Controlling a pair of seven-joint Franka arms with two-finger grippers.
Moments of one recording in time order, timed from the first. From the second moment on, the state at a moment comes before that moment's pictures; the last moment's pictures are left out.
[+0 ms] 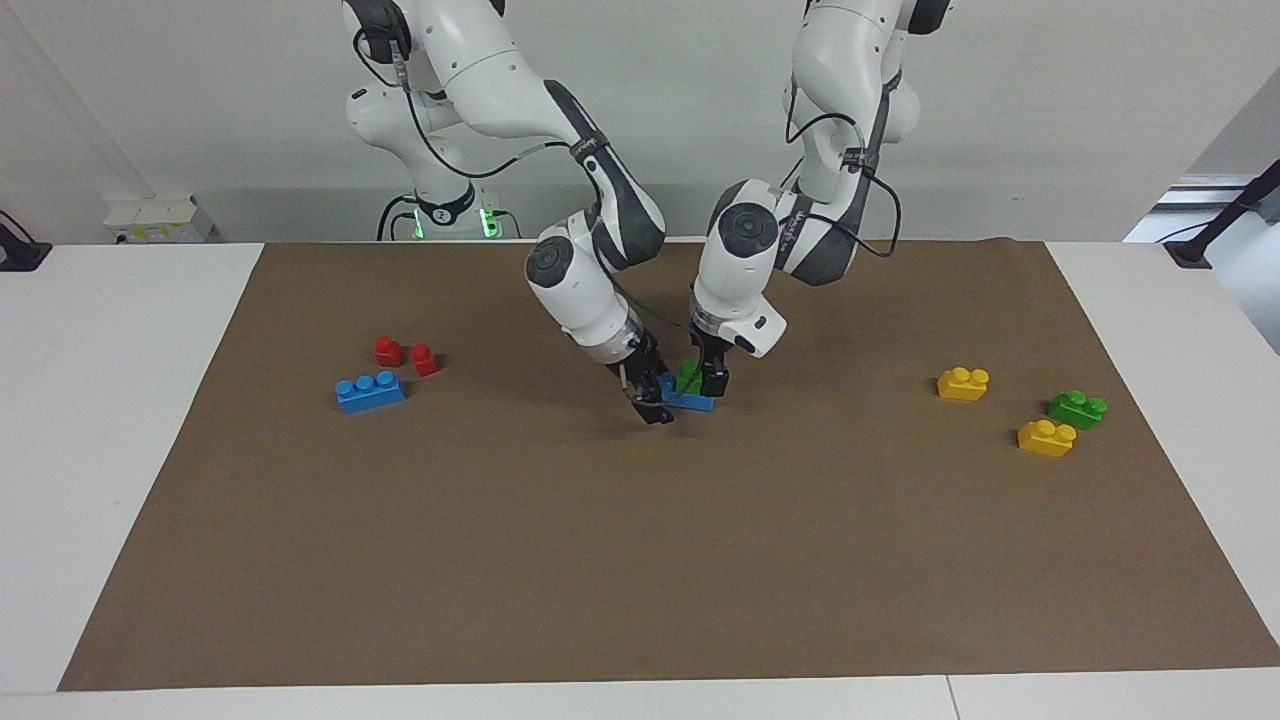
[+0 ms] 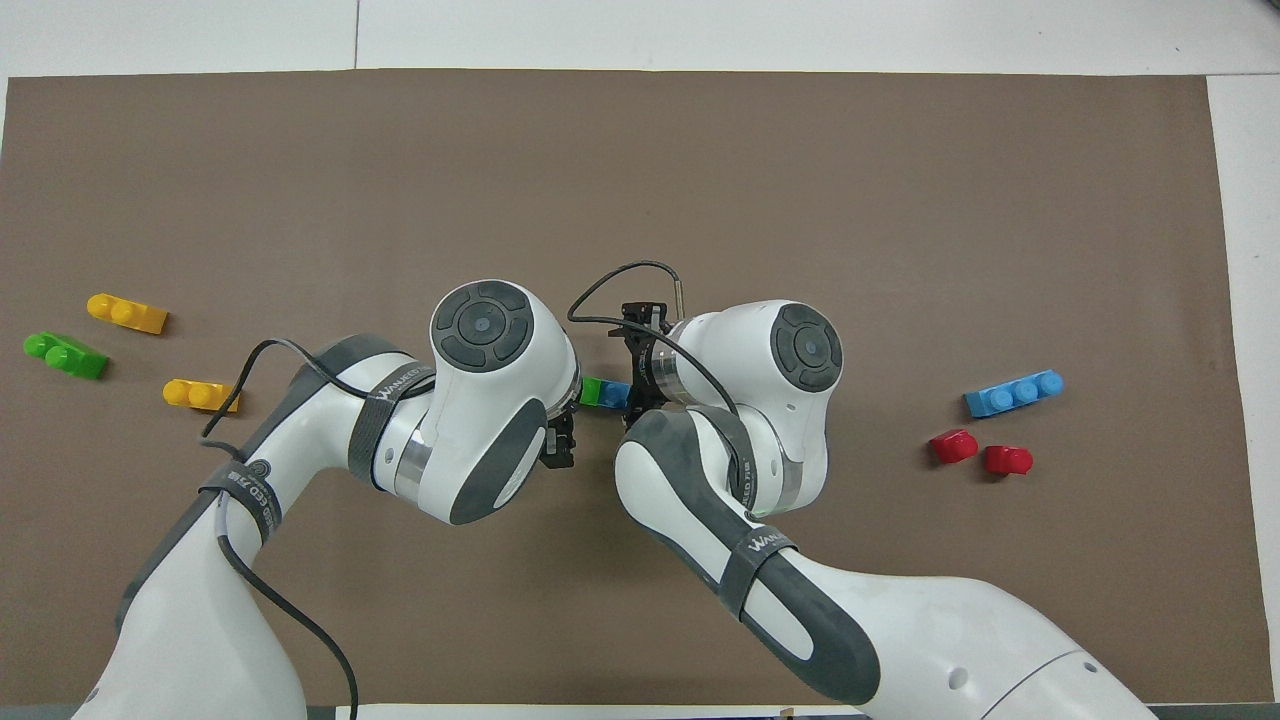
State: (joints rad) left arm -0.49 0.25 -0.13 -1.97 -0.08 2.17 -2.13; right arm 0.53 0.41 0.08 -1.93 0.64 2.57 1.65
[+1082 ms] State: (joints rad) left arm -0.49 0.25 -0.12 -1.97 -0.08 2.17 -2.13; right arm 0.53 0.41 0.07 -1.94 0.66 2.57 1.65
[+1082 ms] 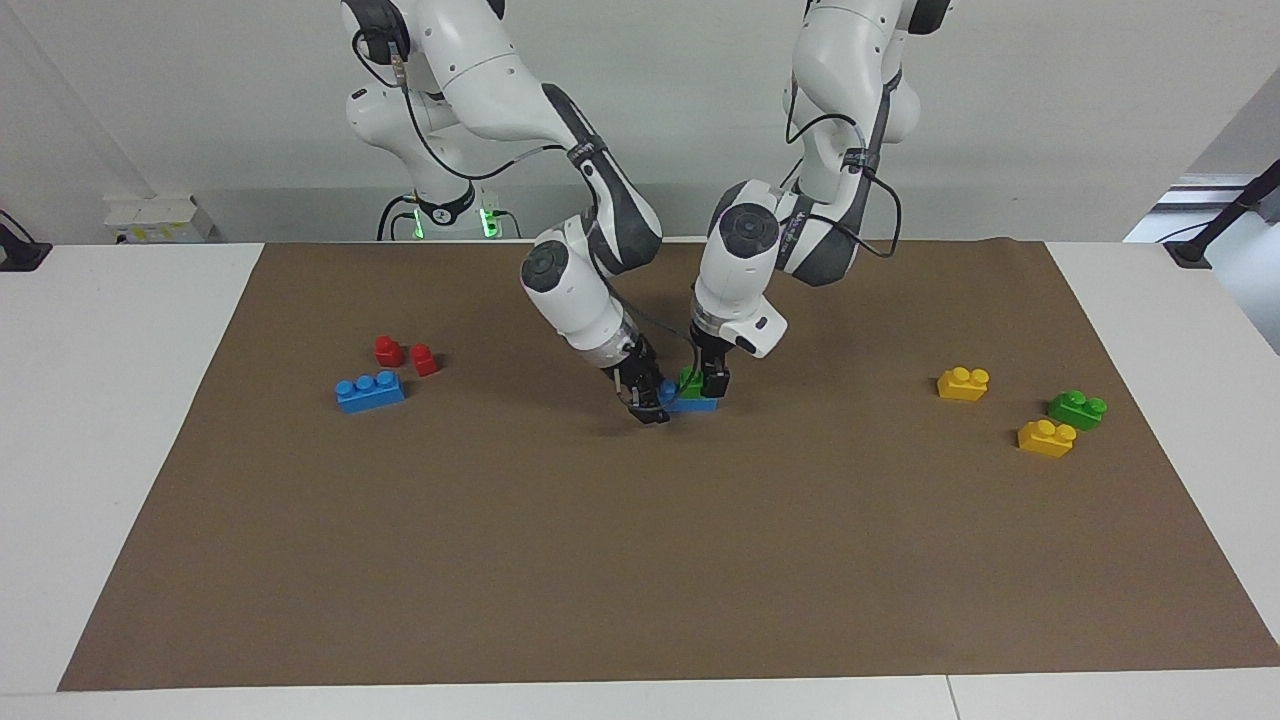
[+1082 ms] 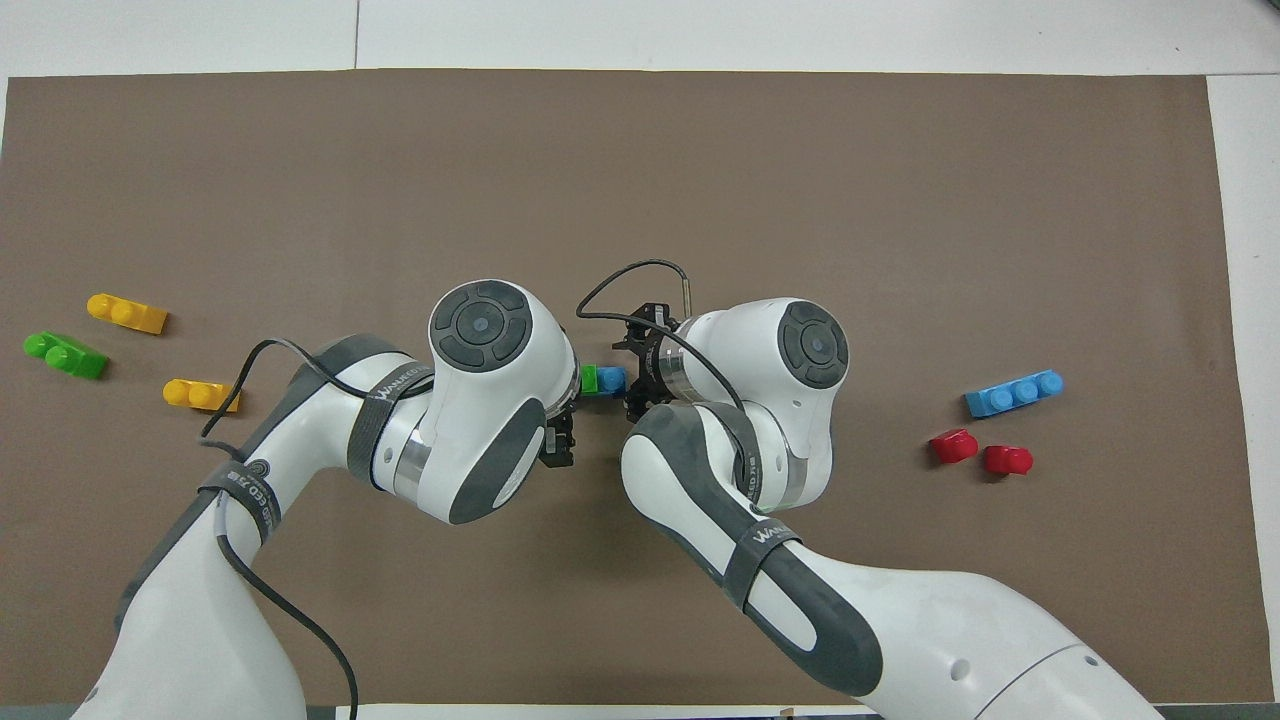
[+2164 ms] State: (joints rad) left arm -0.49 0.25 -0.10 -1.97 -0.08 2.26 -2.12; right arm 0.52 0.41 0.07 -1.95 0.75 2.57 1.65
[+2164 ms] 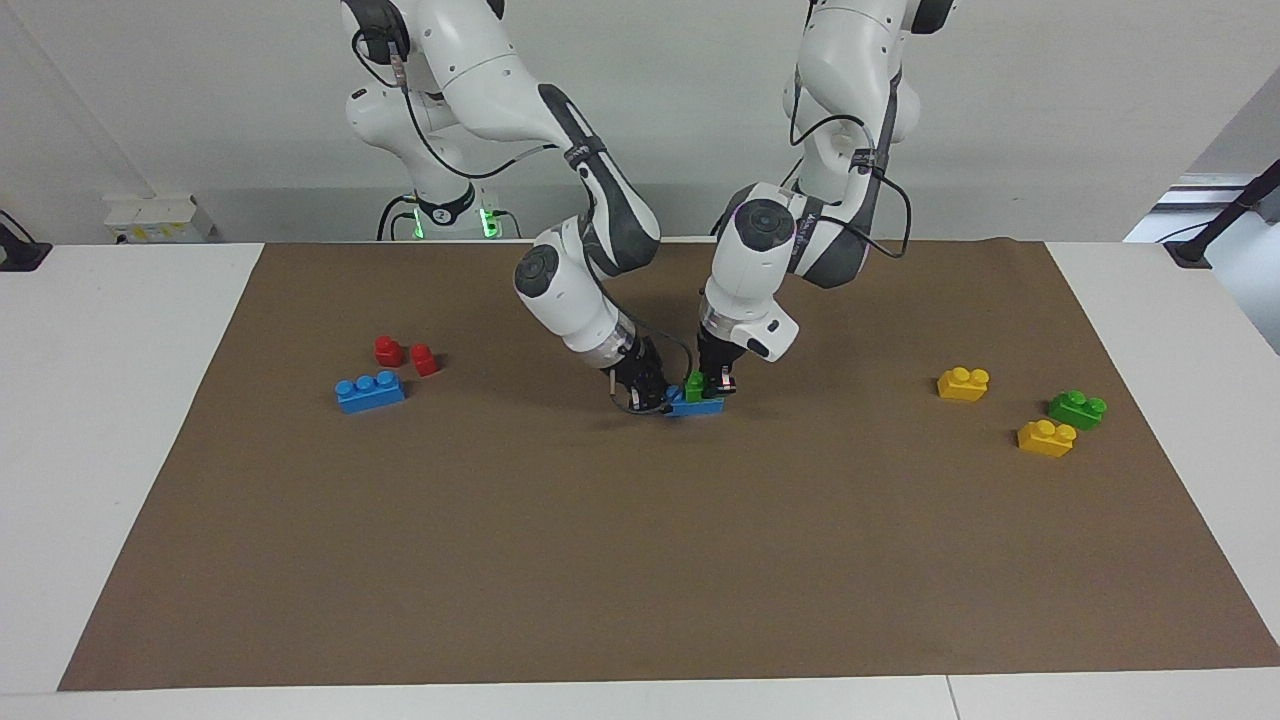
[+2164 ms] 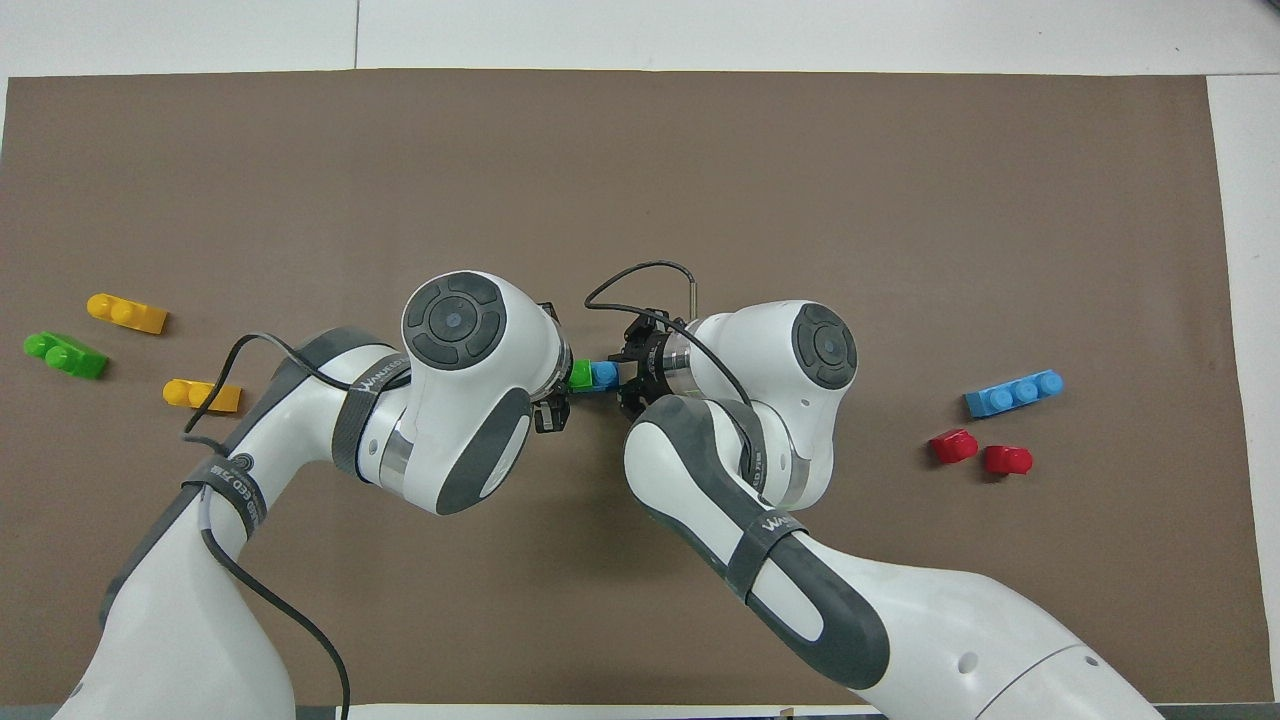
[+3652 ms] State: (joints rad) left arm -0.16 0.08 -0.10 -1.93 -0.08 2.07 -1.68; right arm 0.34 0.31 0.06 -1.89 0.62 2.34 1.58
